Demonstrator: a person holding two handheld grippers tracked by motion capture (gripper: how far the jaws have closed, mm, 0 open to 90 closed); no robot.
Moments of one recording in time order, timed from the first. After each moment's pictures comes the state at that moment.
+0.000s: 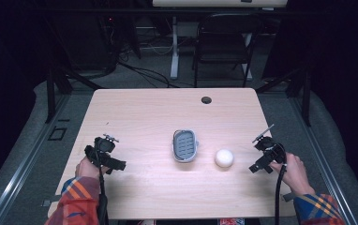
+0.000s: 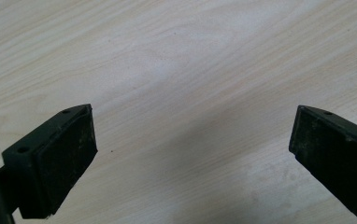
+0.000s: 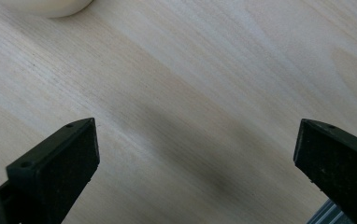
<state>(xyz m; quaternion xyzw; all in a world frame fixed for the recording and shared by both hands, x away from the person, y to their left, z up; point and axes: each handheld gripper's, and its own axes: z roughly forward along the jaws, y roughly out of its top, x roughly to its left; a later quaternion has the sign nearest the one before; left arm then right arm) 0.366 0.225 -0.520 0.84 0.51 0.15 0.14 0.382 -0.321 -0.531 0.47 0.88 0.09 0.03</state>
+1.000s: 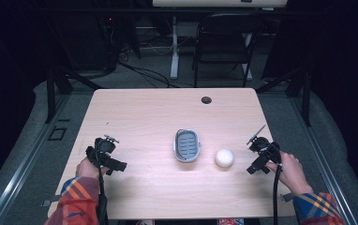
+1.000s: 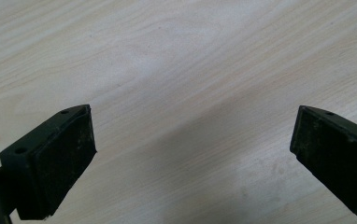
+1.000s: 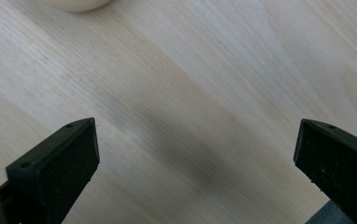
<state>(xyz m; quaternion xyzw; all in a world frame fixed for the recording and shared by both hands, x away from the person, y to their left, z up) 0.366 0.226 -0.523 0.84 0.50 0.12 0.15 0.383 -0.303 -0.526 0.42 0.91 0.05 0.04</state>
